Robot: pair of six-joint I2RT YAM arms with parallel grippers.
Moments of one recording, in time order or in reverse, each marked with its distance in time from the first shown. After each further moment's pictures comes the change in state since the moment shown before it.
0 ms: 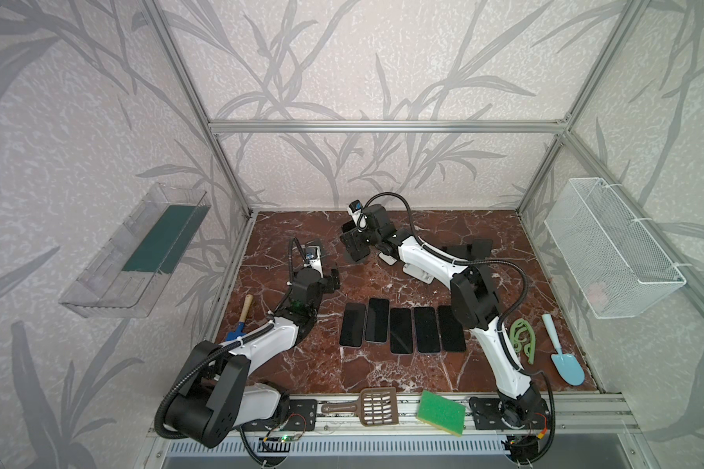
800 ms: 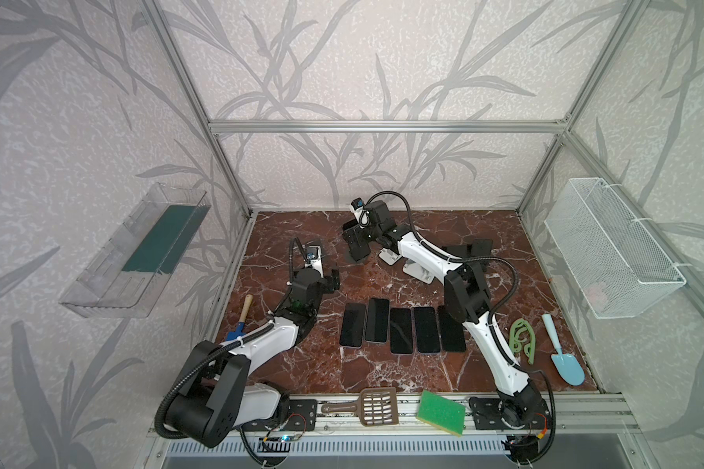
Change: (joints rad) left arm 0.000 0.000 0.001 0.000 0.000 0.026; right arm -0.040 0.120 0.147 -0.063 -0.084 -0.021
